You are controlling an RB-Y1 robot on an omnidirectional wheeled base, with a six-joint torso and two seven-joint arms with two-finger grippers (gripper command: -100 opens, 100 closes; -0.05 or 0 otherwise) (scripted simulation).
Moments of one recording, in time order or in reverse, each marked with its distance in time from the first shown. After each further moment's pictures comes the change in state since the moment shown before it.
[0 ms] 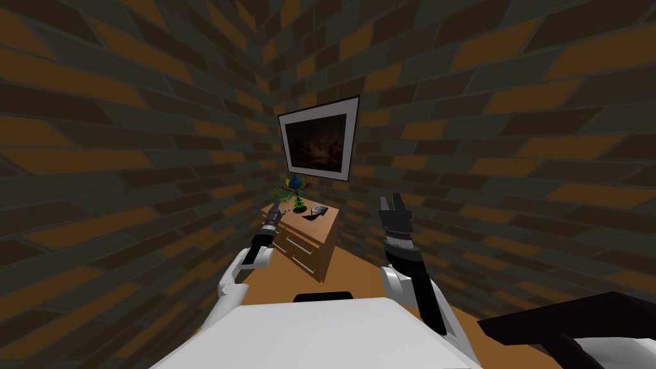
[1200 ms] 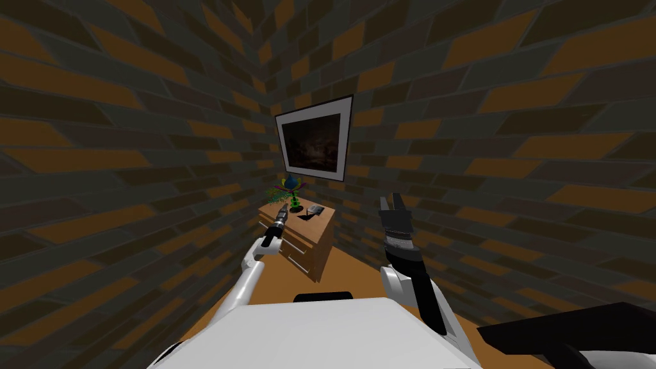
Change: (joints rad) left arm -0.234 -0.022 0.042 0.359 -0.092 0.130 -0.009; right arm 0.000 0.000 0.000 0.000 0.000 0.000 0.000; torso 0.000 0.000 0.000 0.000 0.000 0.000
